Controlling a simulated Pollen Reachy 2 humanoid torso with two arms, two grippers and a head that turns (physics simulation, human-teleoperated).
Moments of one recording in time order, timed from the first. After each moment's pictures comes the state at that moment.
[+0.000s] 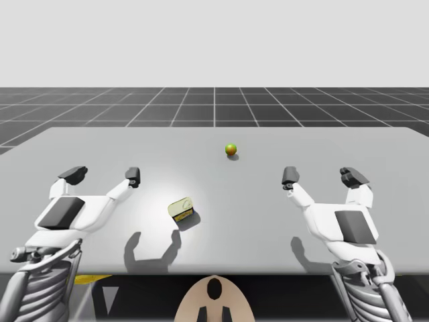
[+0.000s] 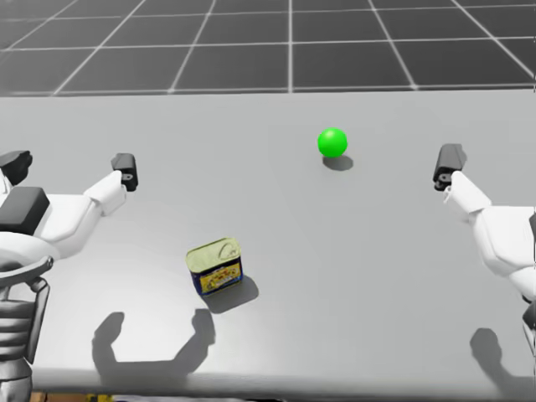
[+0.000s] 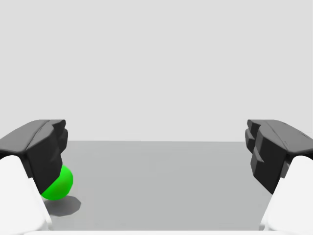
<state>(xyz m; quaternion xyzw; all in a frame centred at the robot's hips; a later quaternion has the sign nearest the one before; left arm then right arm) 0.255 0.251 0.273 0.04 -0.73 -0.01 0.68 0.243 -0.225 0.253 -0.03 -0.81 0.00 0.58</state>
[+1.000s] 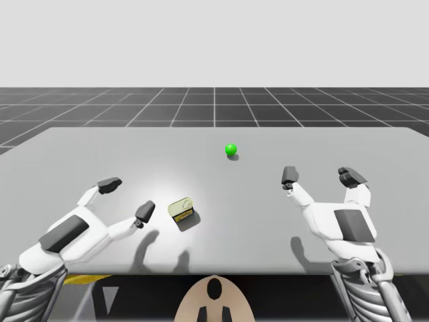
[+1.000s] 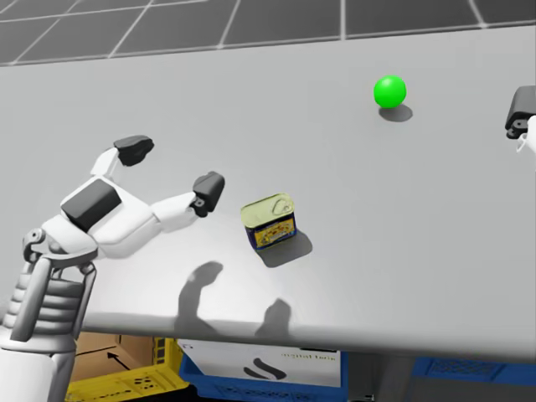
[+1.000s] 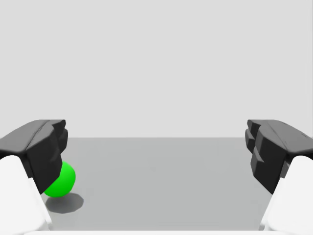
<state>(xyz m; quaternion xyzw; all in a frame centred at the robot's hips) 0.236 0.270 0.253 -0.16 -0.68 -0.20 0.69 0.245 -0.226 0.252 -0.02 -0.81 -0.01 0.59</state>
